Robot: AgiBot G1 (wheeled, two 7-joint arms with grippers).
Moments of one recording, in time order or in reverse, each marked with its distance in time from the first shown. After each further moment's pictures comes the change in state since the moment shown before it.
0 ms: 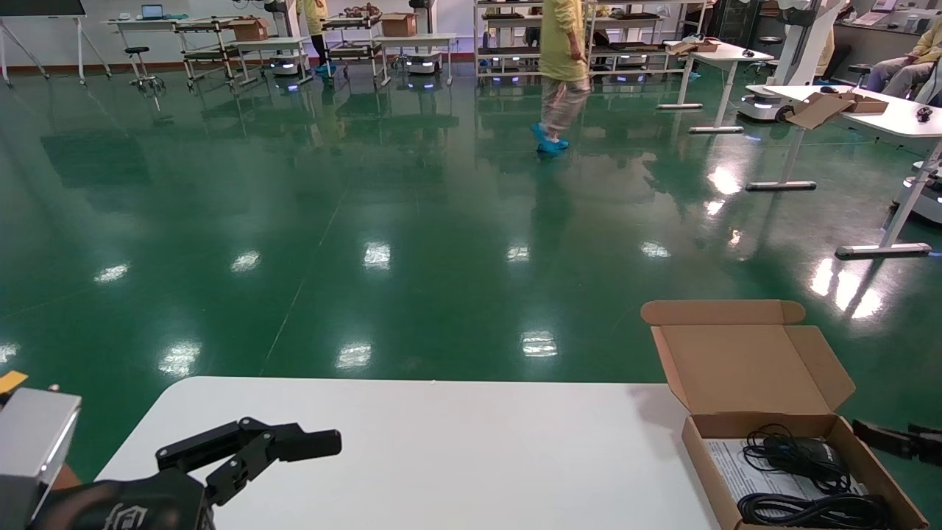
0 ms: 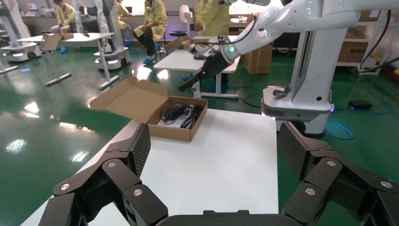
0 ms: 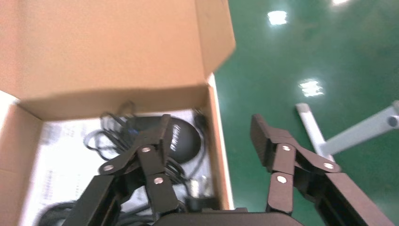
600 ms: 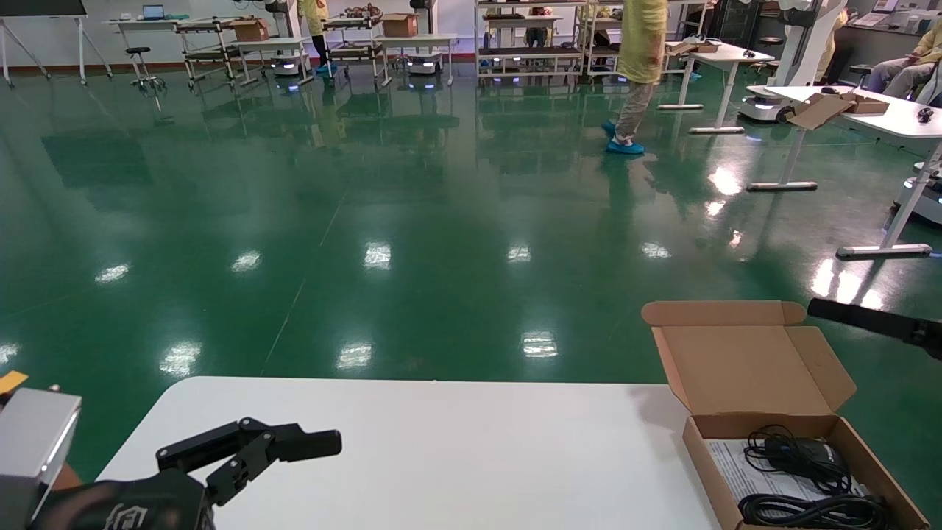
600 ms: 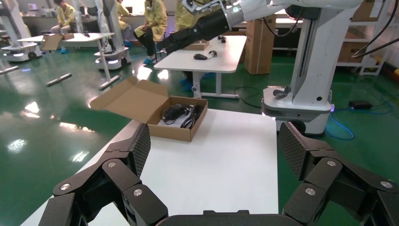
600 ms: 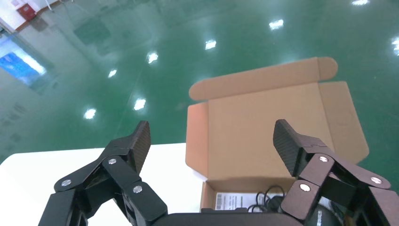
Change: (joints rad) left arm 0.000 0.000 0.000 0.000 0.000 0.000 0.000; right arm 0.136 0.103 0.089 0.056 0.132 -0.316 0.054
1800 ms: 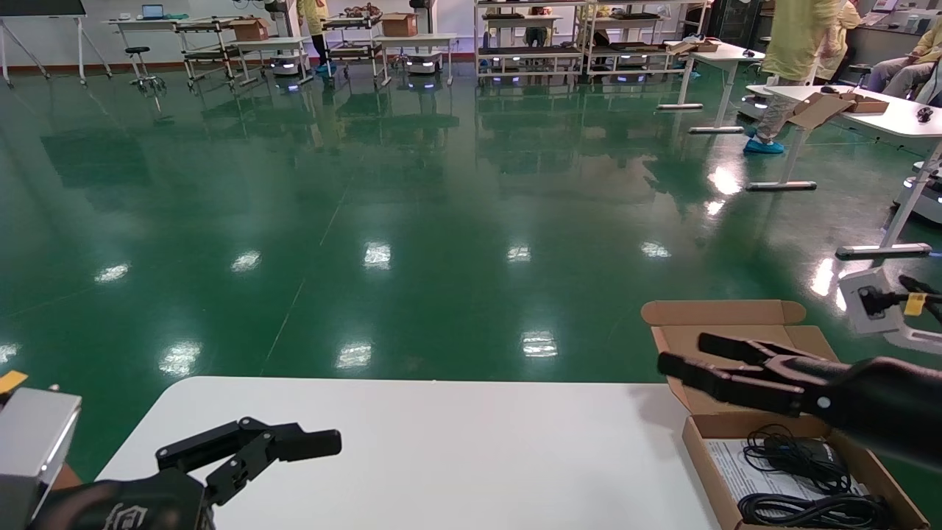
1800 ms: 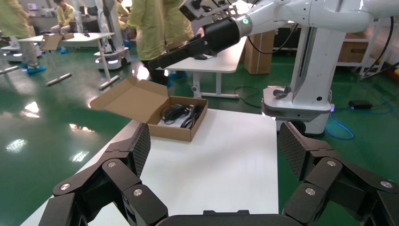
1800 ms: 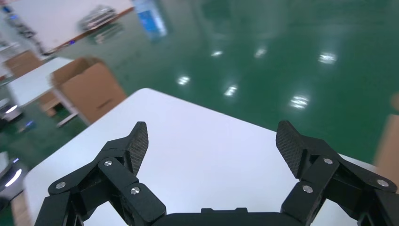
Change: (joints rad) left arm 0.000 0.000 0.000 0.000 0.000 0.000 0.000; right arm -0.317 0.064 0.353 0.541 0.019 -0.229 -0.128
